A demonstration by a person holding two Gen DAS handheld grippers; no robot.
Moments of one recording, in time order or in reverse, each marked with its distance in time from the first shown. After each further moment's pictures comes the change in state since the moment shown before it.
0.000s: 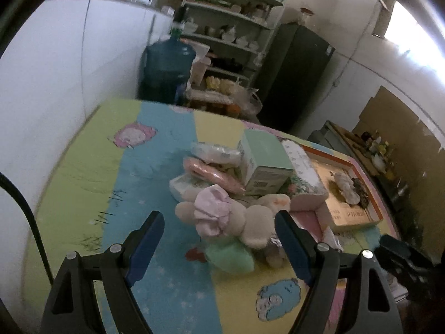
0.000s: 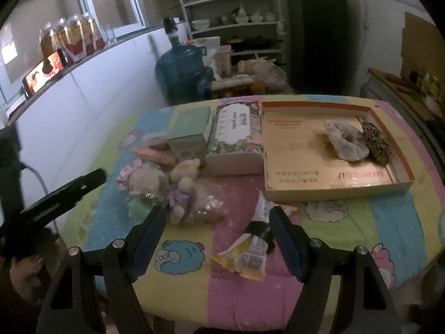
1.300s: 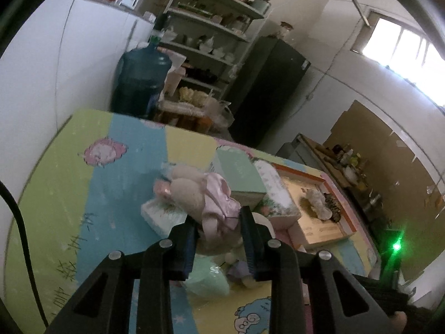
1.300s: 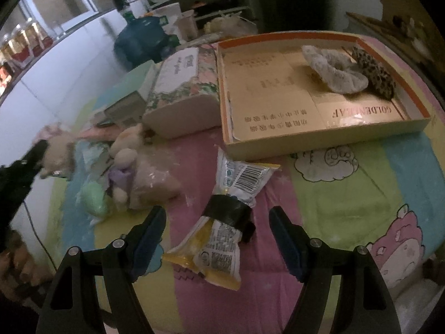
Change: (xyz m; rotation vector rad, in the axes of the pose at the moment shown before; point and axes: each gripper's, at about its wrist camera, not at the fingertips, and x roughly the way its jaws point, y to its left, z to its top) left arm -0.010 0.002 0.021 0.020 -0.078 -0.180; right arm 0.074 -0.048 -0.022 0.215 0.186 -0.038
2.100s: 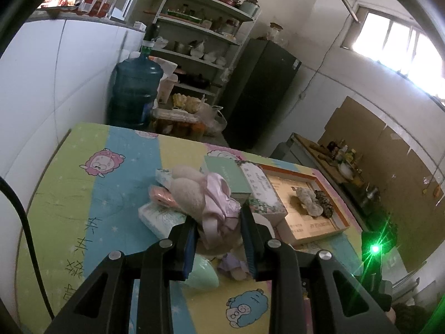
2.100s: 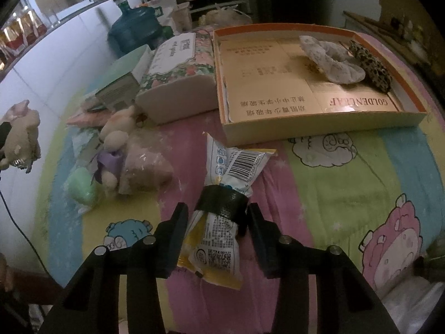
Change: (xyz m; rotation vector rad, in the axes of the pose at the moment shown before) left arm -0.019 -0.015 0.002 0.042 -0.010 -0.011; right arm 0.004 0.005 -0.011 -0.025 0.028 -0.049
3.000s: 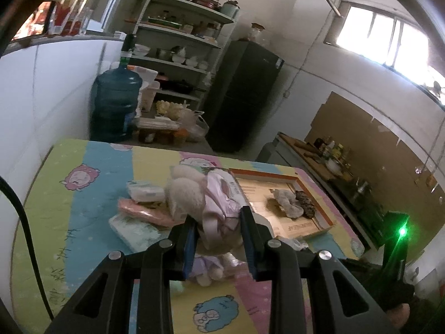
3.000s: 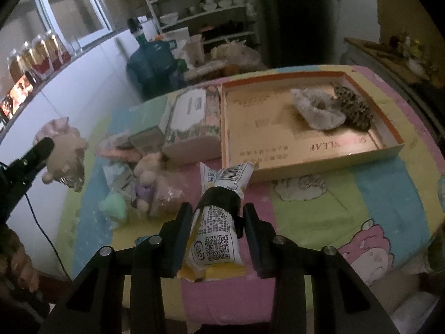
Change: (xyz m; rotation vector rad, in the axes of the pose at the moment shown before) left arm -0.005 -0.056 0.005 0.069 -0.014 -0.051; right arm -0.079 -0.015 0.011 -0.015 -0.175 0.061
